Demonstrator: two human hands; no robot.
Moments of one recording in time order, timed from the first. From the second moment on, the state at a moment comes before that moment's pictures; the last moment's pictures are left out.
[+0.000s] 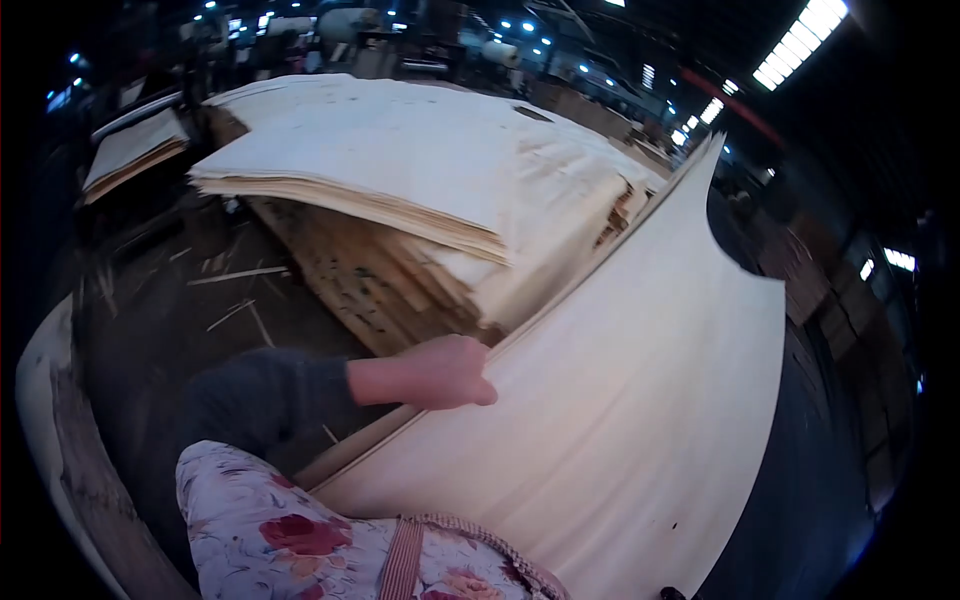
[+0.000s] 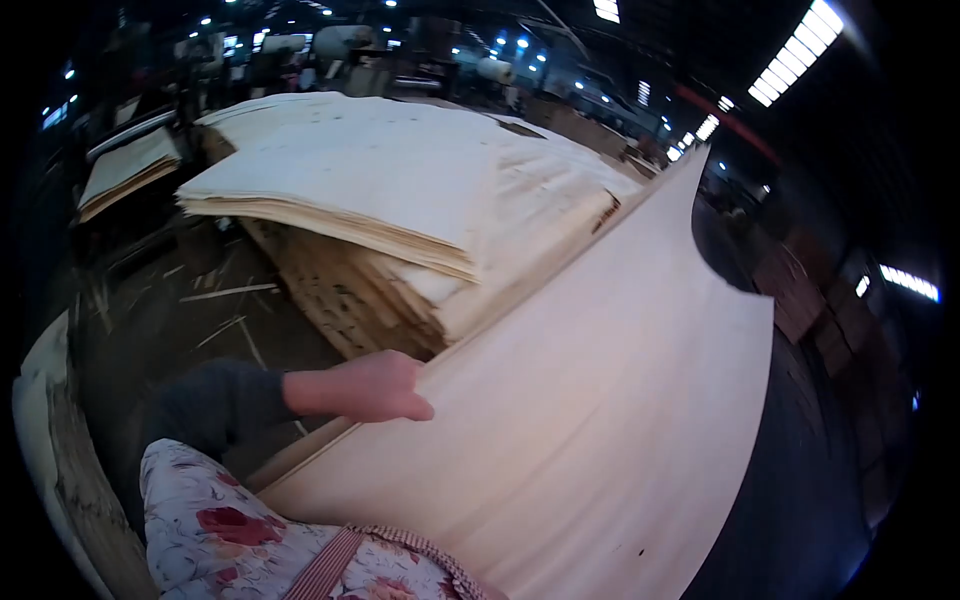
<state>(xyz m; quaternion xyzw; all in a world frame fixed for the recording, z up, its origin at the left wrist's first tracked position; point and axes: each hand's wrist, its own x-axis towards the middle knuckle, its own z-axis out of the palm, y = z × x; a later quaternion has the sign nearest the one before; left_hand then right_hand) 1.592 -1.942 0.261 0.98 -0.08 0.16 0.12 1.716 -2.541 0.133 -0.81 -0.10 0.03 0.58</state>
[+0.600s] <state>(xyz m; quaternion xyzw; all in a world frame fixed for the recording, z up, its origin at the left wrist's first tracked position) 1.147 -2.004 0.272 0.65 0.61 0.36 0.27 1.649 -2.113 0.220 -0.65 -0.46 0.28 0.53</state>
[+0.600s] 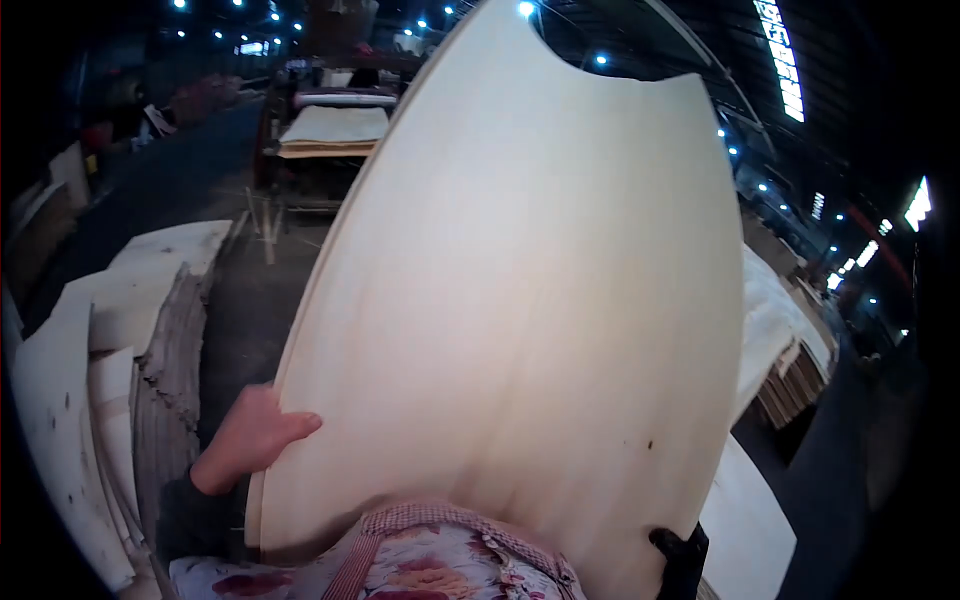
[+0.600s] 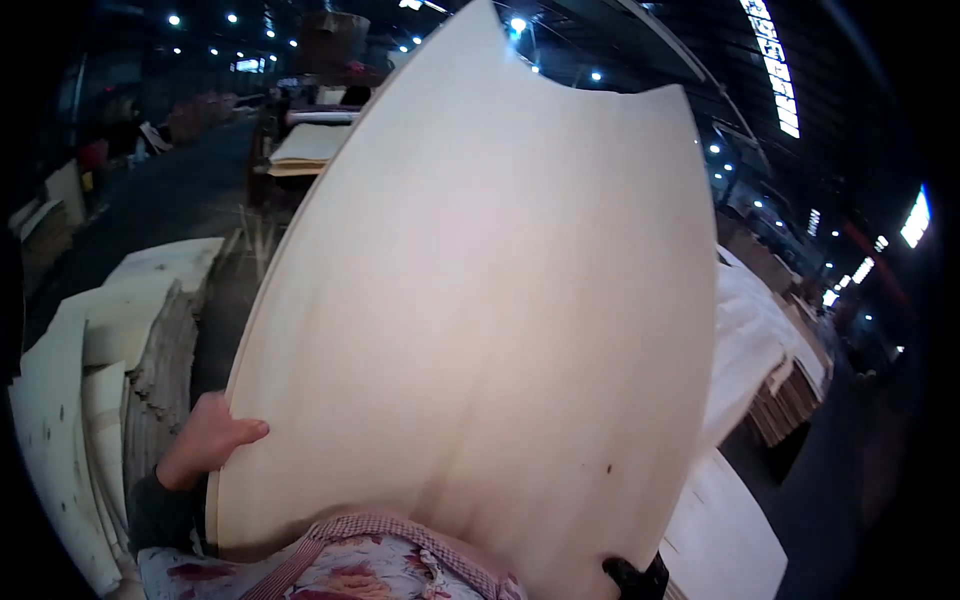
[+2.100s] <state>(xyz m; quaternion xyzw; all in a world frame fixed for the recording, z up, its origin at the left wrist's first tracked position) 0.489 -1.200 0.300 0.20 0.89 0.39 0.10 0.823 -0.852 0.205 -0.23 -0.79 0.46 0.33</state>
